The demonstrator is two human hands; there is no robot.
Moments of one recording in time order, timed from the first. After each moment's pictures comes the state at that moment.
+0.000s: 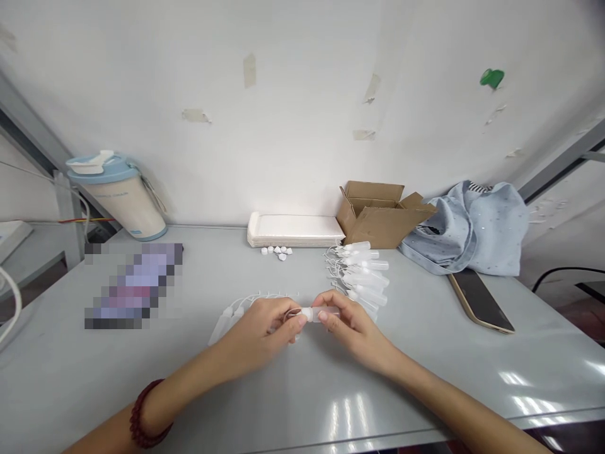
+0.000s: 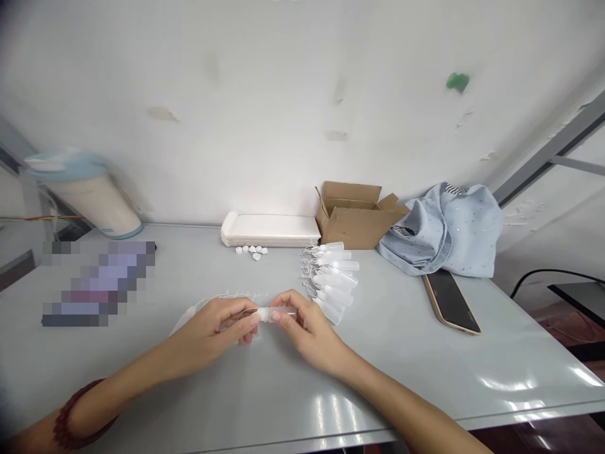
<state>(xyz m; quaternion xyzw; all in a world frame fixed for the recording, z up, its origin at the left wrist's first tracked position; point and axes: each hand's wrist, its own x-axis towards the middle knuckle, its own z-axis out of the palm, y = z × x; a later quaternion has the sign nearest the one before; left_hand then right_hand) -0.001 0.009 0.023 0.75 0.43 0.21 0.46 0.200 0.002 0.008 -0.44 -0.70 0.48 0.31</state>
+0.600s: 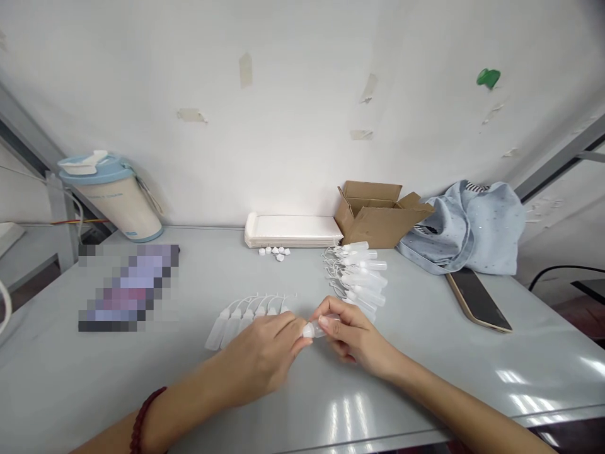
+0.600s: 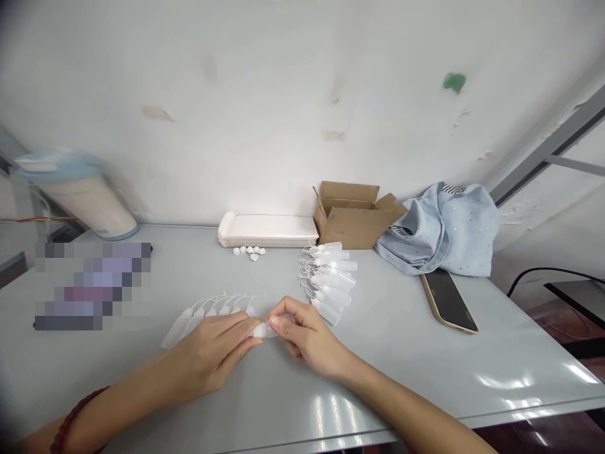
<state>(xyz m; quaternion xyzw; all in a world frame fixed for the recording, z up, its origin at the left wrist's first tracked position) 0.000 -0.003 0.005 0.93 0.28 0.24 0.07 0.203 -0.001 0.006 -0.39 -0.55 0.67 0.30</state>
